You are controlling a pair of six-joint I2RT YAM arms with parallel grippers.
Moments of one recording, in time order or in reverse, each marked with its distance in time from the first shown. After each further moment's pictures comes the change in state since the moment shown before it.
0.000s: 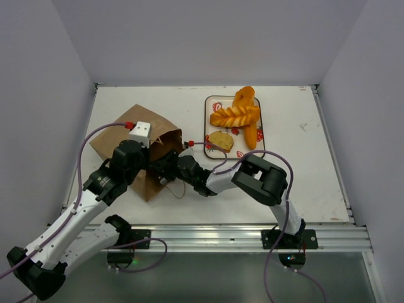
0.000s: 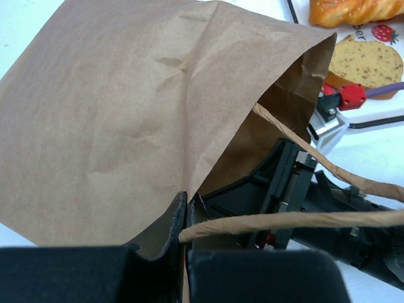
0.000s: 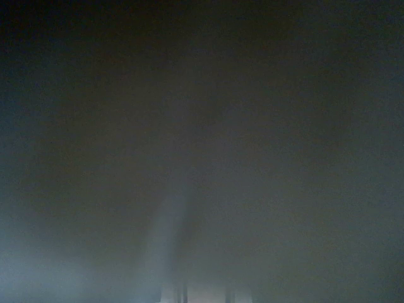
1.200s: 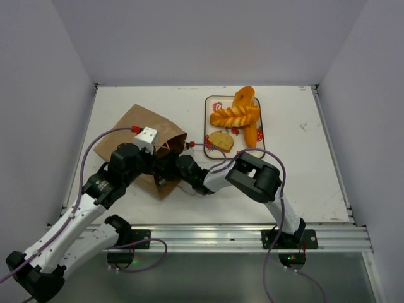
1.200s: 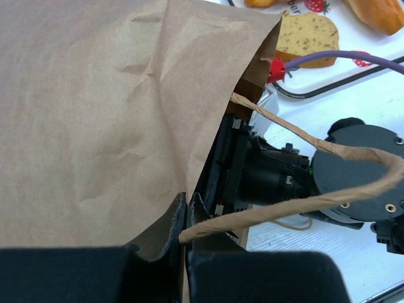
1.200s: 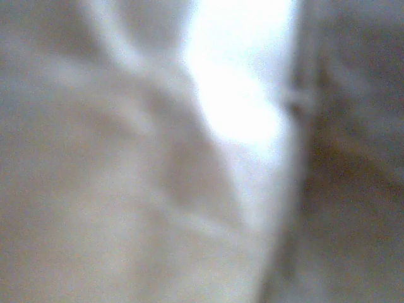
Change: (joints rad) left arm 0.000 -0.047 -0.033 0.011 0.223 0.085; right arm -0.020 0.087 0.050 0.007 0.023 0.058
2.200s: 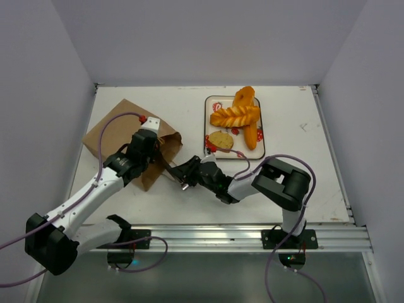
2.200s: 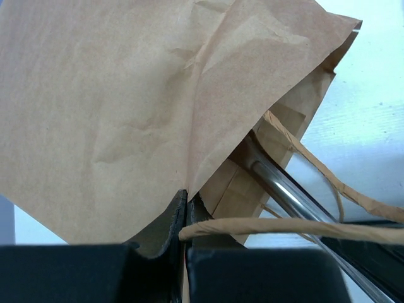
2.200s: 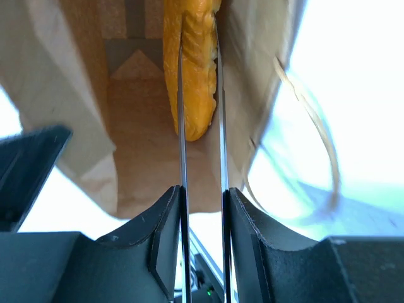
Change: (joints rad) left arm 0.041 0.305 0.078 -0.019 -0.331 -0.036; right arm -0.024 -0.280 -0.376 0.084 -0.006 -0.048
